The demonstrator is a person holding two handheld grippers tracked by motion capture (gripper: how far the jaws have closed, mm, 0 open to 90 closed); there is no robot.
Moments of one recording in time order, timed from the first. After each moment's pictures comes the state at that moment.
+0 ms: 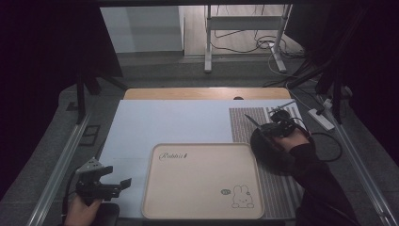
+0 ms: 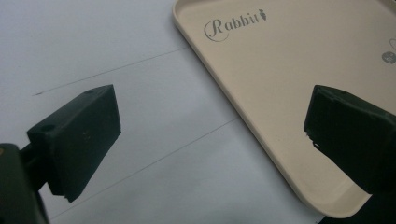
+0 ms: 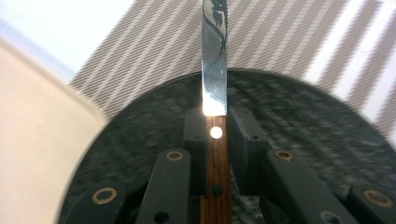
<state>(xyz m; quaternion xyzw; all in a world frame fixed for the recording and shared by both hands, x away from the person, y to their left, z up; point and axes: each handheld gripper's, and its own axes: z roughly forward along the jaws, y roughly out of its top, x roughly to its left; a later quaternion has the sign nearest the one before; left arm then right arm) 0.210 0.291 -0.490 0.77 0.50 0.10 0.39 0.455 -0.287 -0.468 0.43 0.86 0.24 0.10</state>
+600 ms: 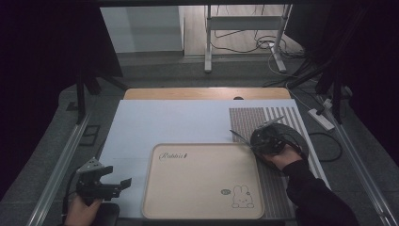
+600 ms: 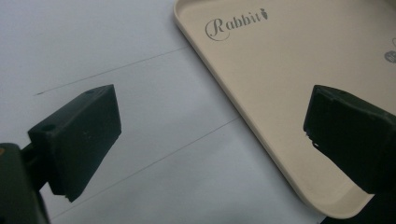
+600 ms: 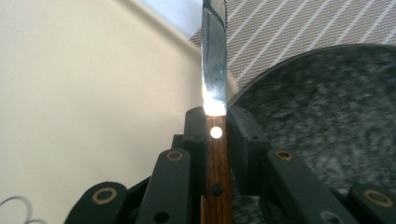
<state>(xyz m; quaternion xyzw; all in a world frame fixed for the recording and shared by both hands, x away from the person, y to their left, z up) 0.210 0.290 -0.490 0.77 0.50 0.10 0.39 0.394 -0.247 -0.473 0.38 0.89 0.25 0.08</state>
